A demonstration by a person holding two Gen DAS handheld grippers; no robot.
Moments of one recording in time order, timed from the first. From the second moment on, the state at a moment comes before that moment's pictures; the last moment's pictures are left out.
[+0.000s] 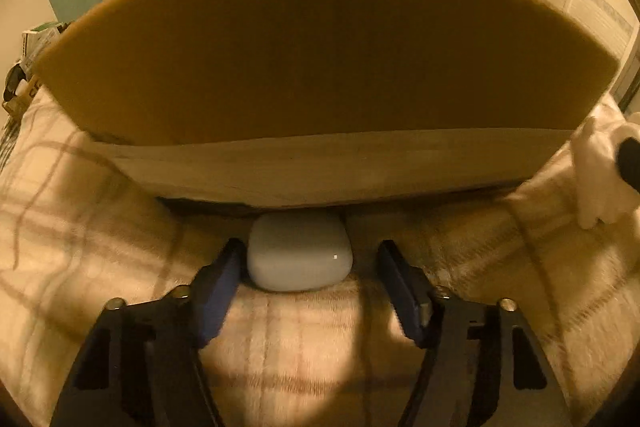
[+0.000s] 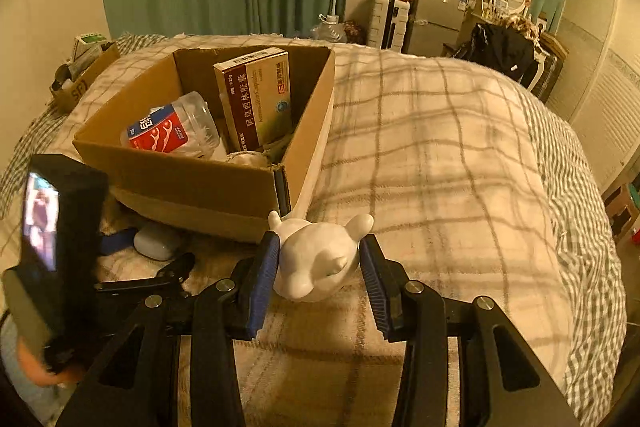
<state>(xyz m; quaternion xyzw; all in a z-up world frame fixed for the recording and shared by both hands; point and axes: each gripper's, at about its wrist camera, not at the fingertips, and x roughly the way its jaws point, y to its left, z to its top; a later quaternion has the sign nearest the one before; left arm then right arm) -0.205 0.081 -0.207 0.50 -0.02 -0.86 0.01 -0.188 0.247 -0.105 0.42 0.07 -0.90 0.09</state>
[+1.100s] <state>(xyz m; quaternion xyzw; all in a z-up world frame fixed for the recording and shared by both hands) -0.107 0.044 -0.052 0.36 0.02 -0.93 -0.03 -0.109 0.228 -0.008 0.33 0.07 -0.94 0.09</state>
